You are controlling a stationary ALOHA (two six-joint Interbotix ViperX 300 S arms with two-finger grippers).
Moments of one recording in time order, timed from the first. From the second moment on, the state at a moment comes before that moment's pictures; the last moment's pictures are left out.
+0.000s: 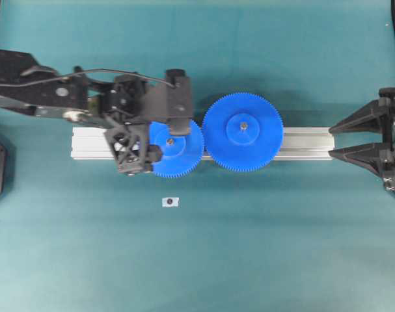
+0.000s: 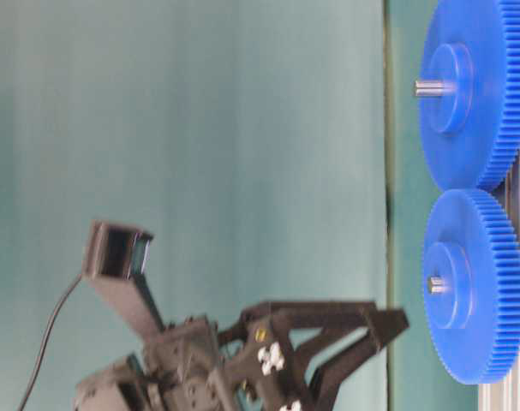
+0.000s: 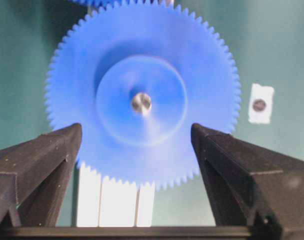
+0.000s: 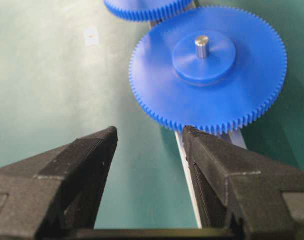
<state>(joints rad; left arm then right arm) 0.10 -0.08 0.49 0.02 0.59 0.01 -0.07 -1.02 1.28 0.10 0.19 0.16</state>
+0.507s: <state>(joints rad) 0.09 -0.05 0.61 0.02 0.45 -0.14 -0.07 -1.02 1.28 0.10 0.19 0.16</state>
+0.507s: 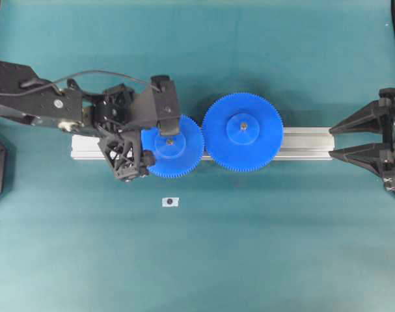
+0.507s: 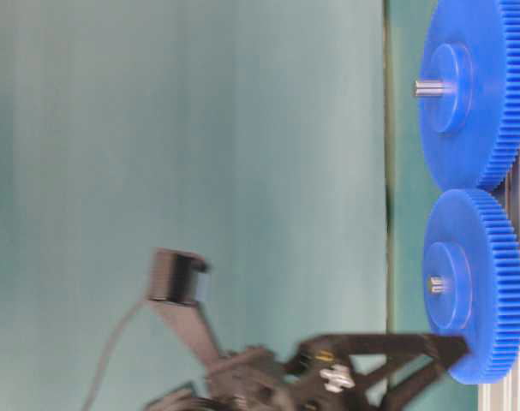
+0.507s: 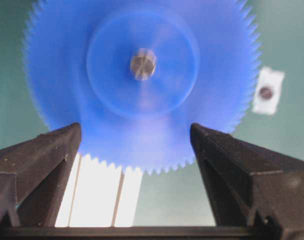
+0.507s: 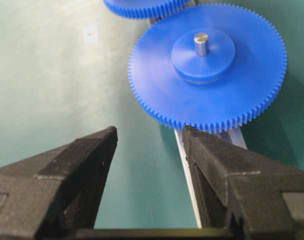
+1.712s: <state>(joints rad) -0.07 -0.43 0.73 0.02 0.25 -0.28 -0.10 -1.08 1.29 0.10 0.20 0.16</state>
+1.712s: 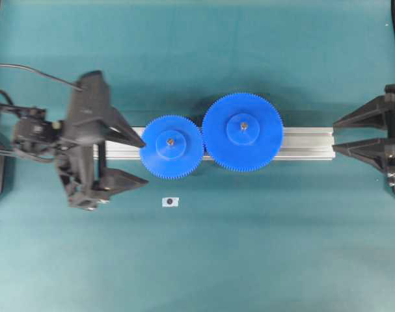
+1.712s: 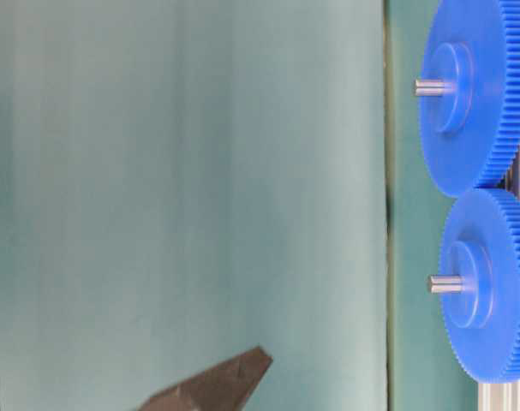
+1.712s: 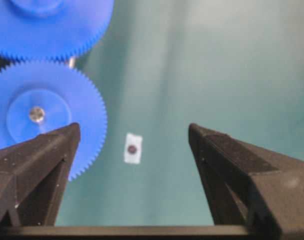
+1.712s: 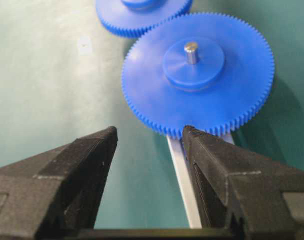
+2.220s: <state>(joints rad) -0.07 -0.54 0.87 0.02 0.21 -0.16 -0.10 -1.15 1.34 0.10 0.21 0.16</state>
